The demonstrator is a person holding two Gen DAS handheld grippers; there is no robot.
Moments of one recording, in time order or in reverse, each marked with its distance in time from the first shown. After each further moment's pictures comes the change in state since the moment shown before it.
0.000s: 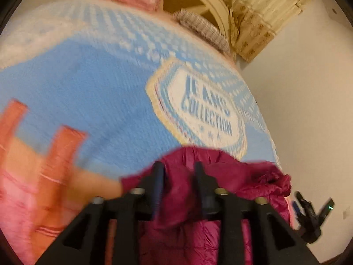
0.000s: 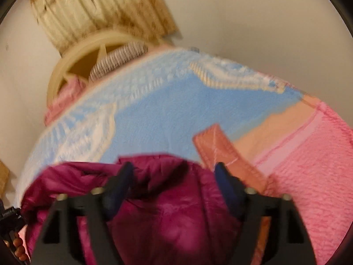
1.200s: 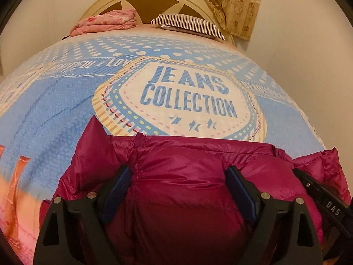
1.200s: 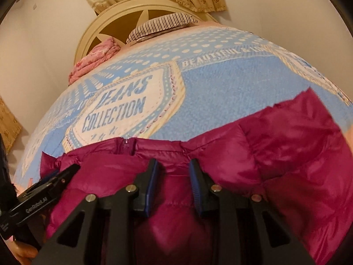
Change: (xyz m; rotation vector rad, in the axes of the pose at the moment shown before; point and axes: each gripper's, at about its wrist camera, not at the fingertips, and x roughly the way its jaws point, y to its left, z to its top) left arm 0.108 -0.095 -0.043 0.278 -0.032 0.186; right arm 0.087 0.124 -0.042 -0.225 0.209 0.125
